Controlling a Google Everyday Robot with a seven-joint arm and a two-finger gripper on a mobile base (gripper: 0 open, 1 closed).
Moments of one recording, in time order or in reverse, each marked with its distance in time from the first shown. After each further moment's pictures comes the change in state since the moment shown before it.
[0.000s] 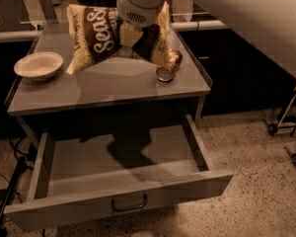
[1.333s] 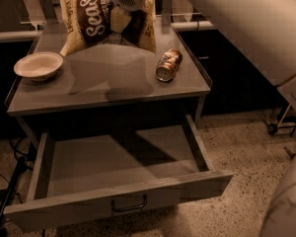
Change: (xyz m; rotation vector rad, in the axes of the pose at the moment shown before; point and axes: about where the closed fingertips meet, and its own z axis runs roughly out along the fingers) arm -0.029 -0.047 0.045 -0.027 -0.065 -0.002
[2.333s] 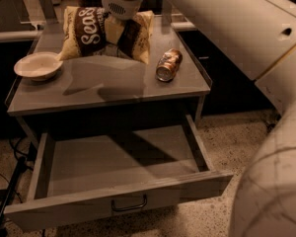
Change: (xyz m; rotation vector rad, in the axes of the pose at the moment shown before) arm 0.001 0.025 0.022 -0.104 0.080 0.134
